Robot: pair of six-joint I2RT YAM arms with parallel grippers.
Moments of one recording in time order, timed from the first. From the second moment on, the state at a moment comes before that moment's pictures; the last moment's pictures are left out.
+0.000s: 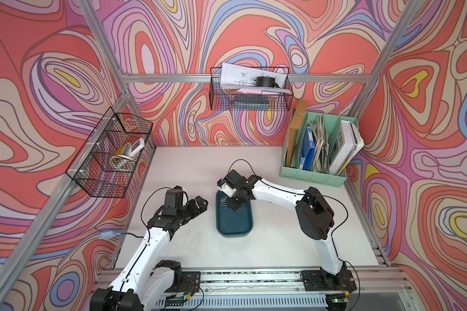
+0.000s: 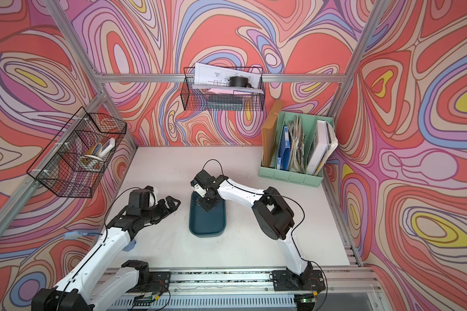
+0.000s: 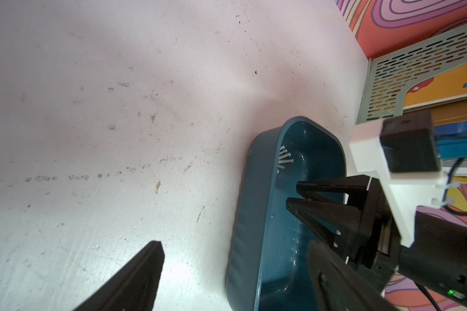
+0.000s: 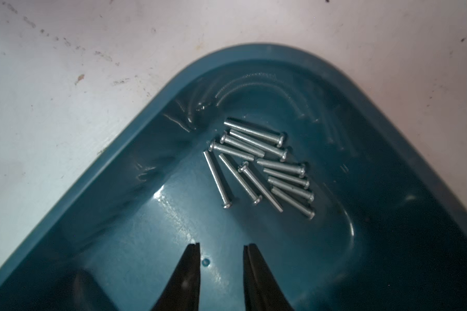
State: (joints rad) left arm -0.11 0.94 0.57 -0.45 0.28 -0.69; right arm 0.83 2.13 1.69 -0.73 -0.10 -0.04
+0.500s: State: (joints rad) left arm -0.11 0.94 0.57 -0.45 0.28 -0.69; right arm 0.83 2.21 1.73 -0.69 -0.10 -0.04
